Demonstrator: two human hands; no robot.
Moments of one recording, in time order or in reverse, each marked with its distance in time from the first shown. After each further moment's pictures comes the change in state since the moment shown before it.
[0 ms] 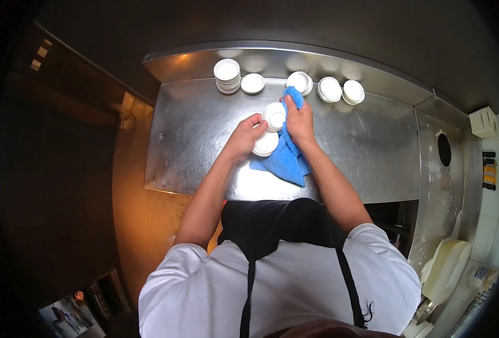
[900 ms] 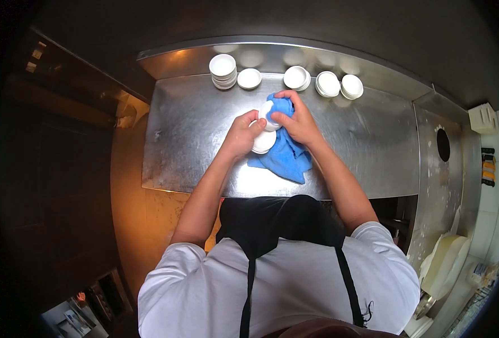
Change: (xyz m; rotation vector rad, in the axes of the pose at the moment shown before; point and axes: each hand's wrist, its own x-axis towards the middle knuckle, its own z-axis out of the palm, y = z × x) left_hand -0.005 0.008 0.008 0.224 0.071 0.069; right_hand -0.014 -0.020 -0.020 -0.063 -0.336 -0.189
